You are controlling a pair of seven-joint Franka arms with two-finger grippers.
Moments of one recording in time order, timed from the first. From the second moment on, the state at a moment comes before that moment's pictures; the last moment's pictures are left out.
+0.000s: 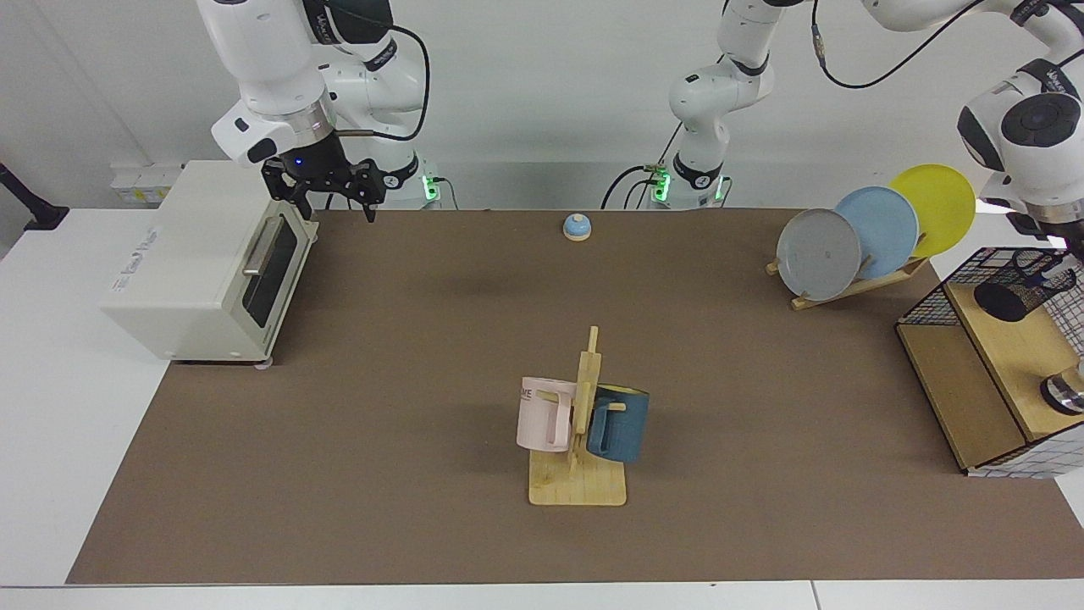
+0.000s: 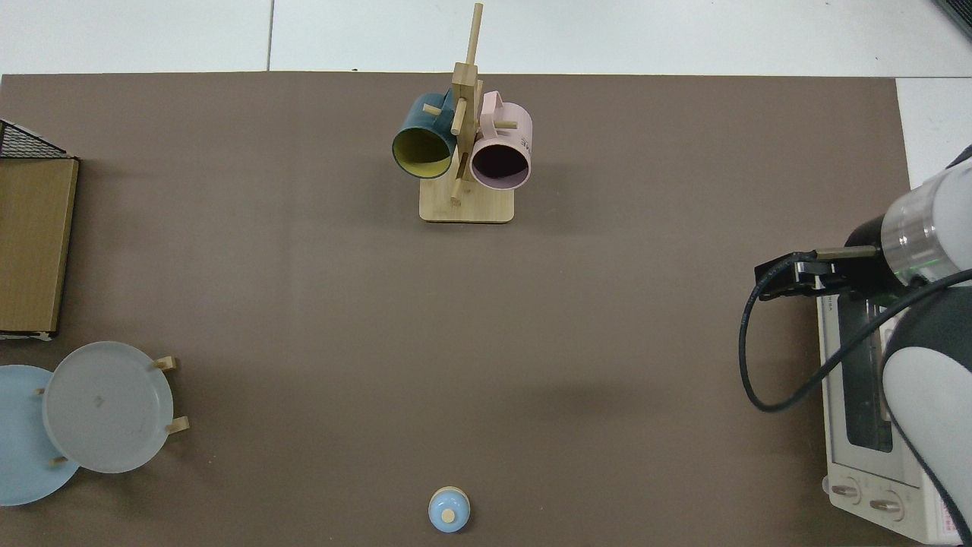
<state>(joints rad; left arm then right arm) 0.37 0.12 0.06 -1.81 0.88 2.20 1.71 0.01 -0.03 0.12 -1.61 -0.02 1.51 0.17</state>
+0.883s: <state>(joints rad) 0.37 0.12 0.06 -1.82 0.77 2.20 1.73 0.01 -0.03 0.12 -1.61 -0.02 1.51 0.17</state>
